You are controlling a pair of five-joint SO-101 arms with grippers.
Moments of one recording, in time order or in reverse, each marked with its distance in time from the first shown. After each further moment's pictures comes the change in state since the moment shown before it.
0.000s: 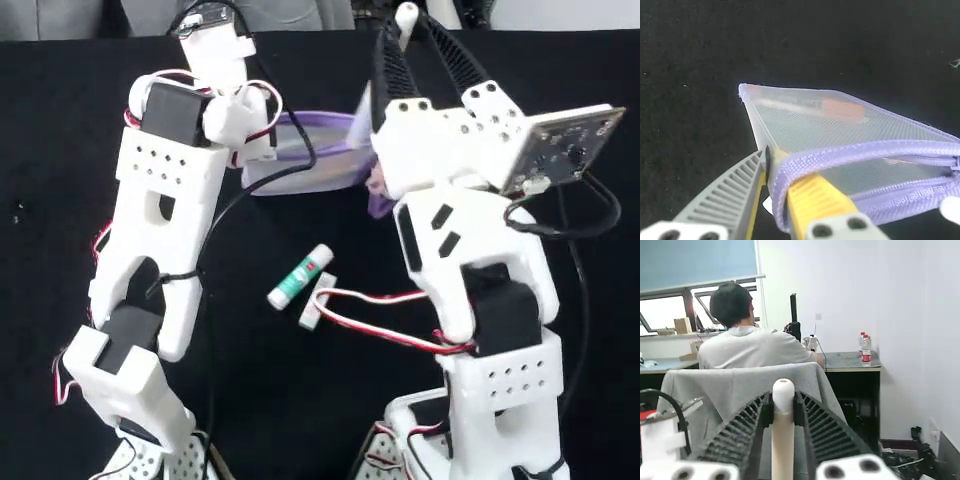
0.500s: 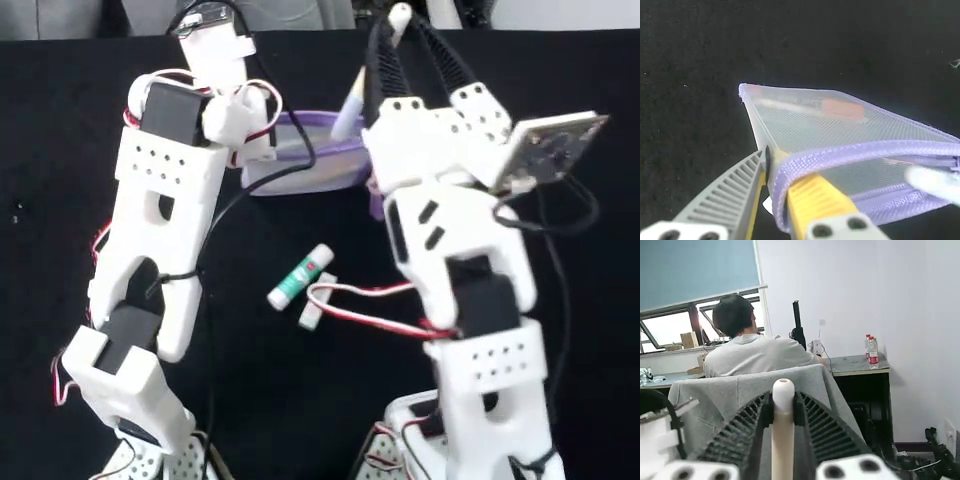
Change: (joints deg) left arm 0.0 0.0 0.0 0.0 0.0; right arm -0.1 0.0 9.0 -11.0 -4.0
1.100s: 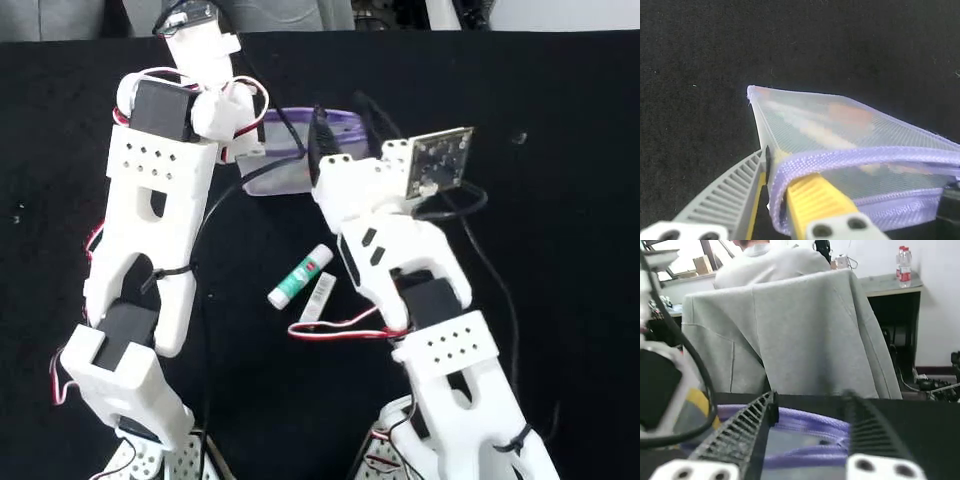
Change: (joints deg) left arm -2.7 0.0 0.1 0.0 0.0; right arm -7.3 0.1 22.7 -6.2 -1.6
